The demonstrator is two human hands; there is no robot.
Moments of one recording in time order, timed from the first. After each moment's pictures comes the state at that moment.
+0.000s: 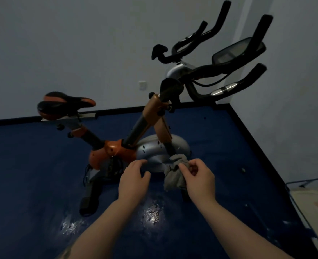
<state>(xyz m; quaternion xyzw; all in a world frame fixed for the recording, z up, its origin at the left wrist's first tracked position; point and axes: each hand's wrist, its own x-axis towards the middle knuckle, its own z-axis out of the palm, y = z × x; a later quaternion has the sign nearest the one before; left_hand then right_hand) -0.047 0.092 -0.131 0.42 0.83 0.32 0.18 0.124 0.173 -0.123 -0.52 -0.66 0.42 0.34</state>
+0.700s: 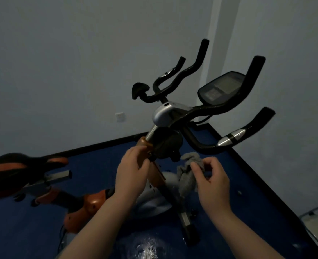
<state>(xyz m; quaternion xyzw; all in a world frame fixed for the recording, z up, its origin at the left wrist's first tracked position) -0.156 0.279 -0.052 0.52 0.72 0.44 0.13 0.042 0.304 -0.063 -0.50 -0.63 0.32 0.50</state>
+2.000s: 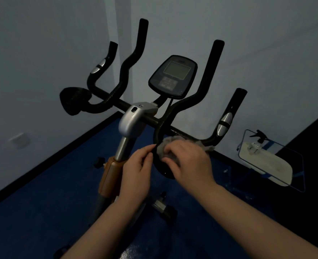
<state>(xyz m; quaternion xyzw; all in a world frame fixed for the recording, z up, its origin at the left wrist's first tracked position) -0.231 0.397 -0.065 0.63 0.43 0.45 0.46 -0.089 0.351 -0.024 -0.63 -0.72 -0.07 0.27</state>
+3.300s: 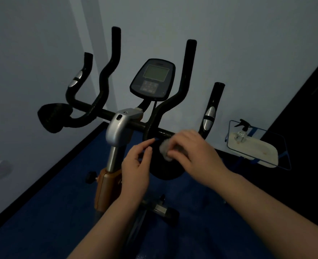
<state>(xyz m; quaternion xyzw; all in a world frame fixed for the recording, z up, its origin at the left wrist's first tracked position) -0.216 0.415 -0.058 0.64 0.36 0.47 0.49 -0.067 0.341 -0.001 -0.67 -0.69 0.02 0.28</state>
